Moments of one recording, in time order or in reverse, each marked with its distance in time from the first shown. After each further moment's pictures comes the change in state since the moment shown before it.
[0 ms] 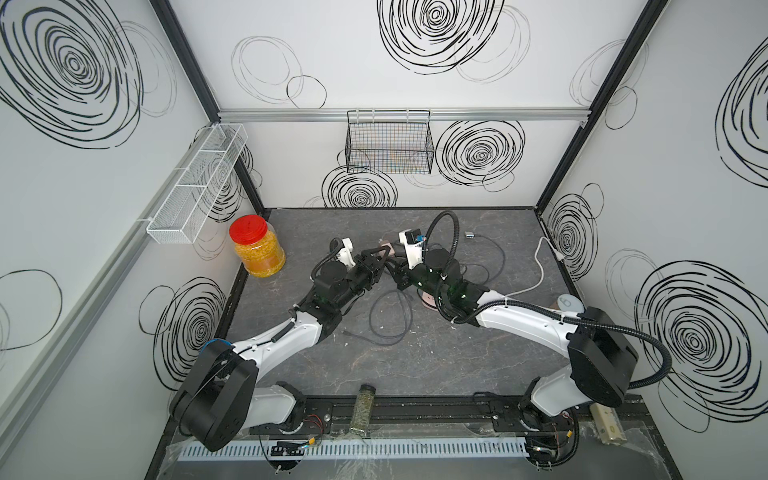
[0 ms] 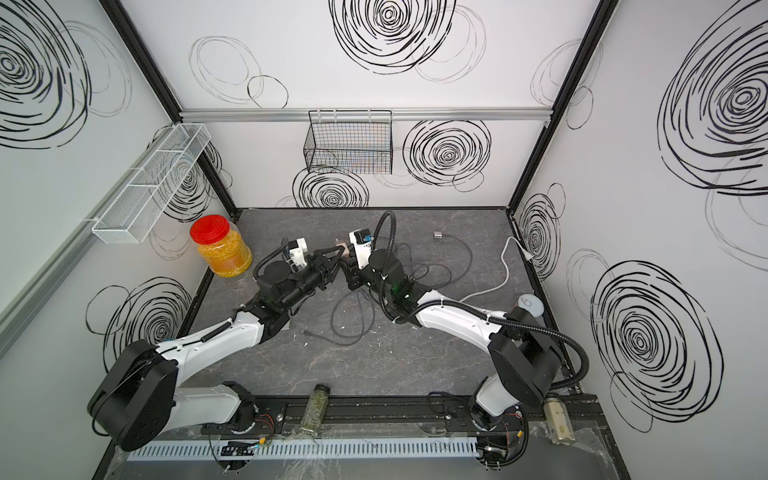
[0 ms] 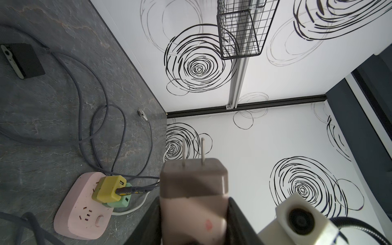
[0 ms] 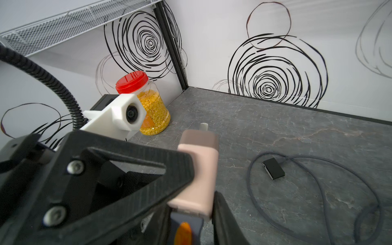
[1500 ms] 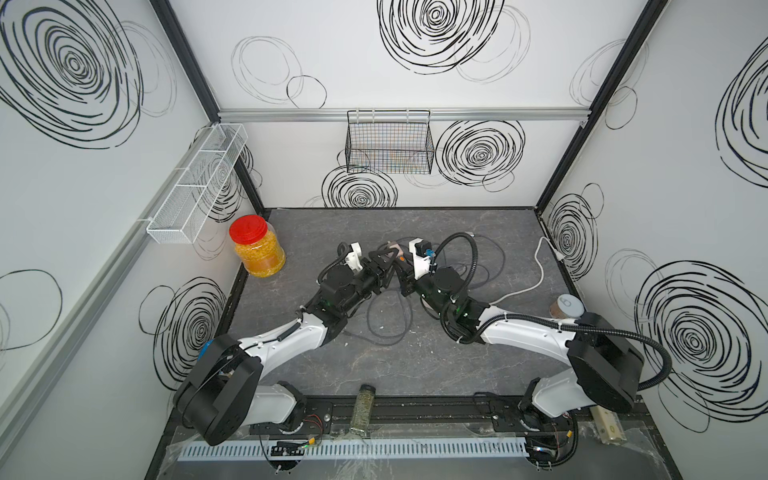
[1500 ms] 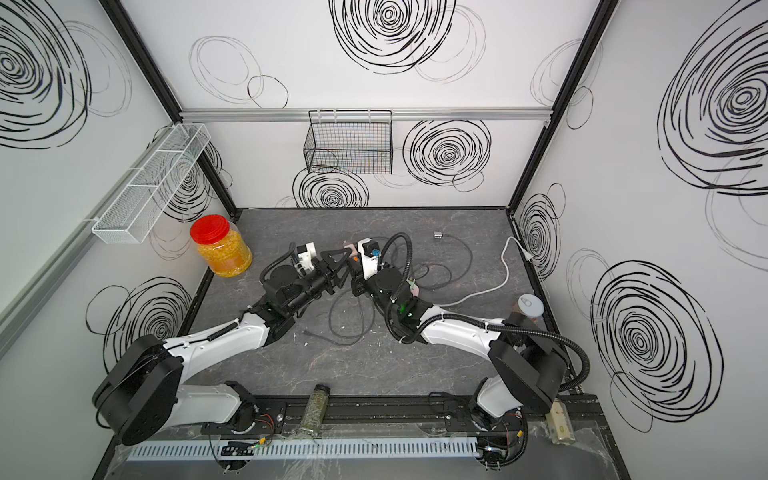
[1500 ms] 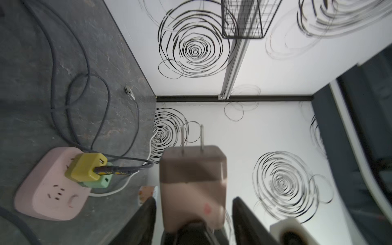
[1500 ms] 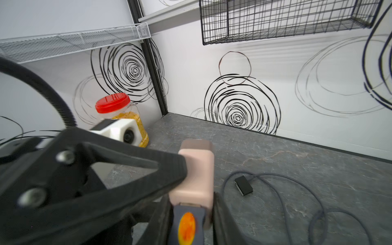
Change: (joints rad) left arm -0.061 0.023 -0.006 0.055 0.012 -0.108; right arm 0.052 -0.048 -0.170 0.262 0.236 -0.136
